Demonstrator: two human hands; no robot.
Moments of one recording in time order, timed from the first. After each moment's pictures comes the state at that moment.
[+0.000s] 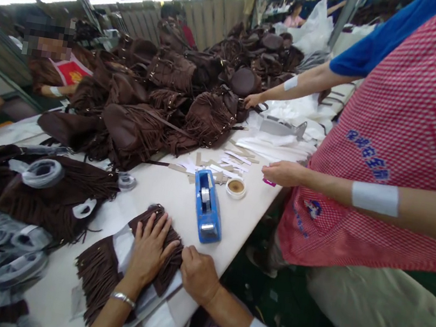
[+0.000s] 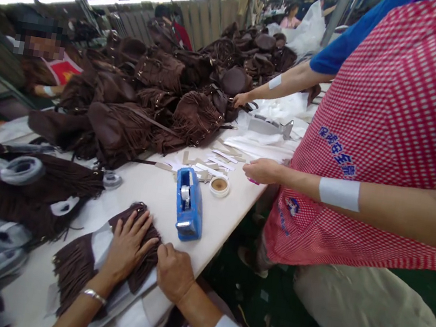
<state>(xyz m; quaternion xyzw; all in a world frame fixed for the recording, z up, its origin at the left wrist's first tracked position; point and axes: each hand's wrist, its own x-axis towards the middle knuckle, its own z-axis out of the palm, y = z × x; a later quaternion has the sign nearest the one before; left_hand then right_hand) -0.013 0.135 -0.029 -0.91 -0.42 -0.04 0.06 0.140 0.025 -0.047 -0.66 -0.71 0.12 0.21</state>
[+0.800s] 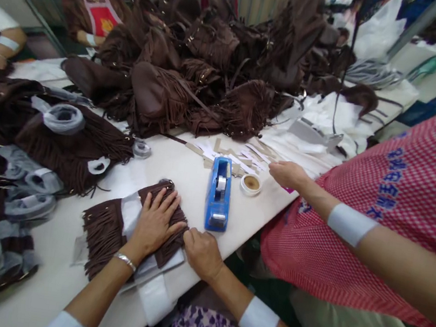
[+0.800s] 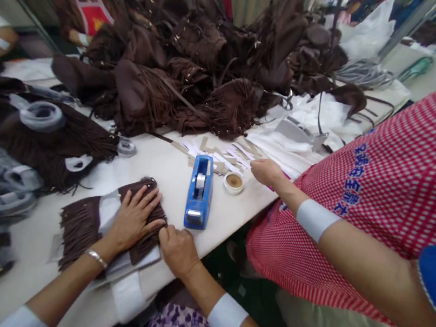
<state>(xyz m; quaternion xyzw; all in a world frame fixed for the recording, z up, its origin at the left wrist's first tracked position) -0.011 0.131 -0.022 -0.90 -0.44 -0.07 -0.01 0.160 0.038 -0.041 -0.57 -0.82 0.07 0.09</state>
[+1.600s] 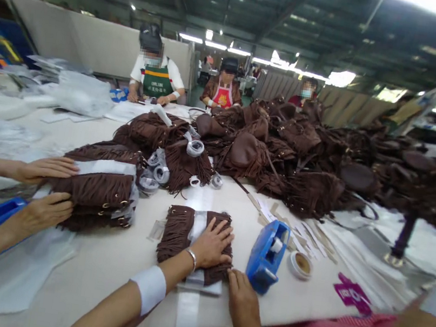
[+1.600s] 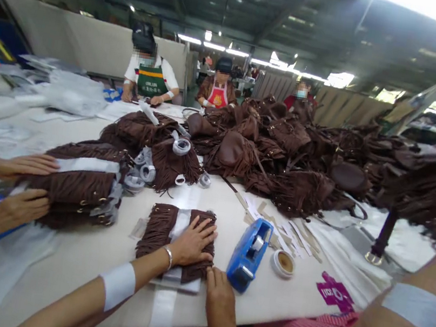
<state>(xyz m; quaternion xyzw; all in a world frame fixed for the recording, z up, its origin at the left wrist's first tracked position) -0.021 0.116 0.007 -0.87 -0.46 -0.17 -0.04 0.171 0.029 -0.054 -0.48 -0.86 -0.09 0.18</state>
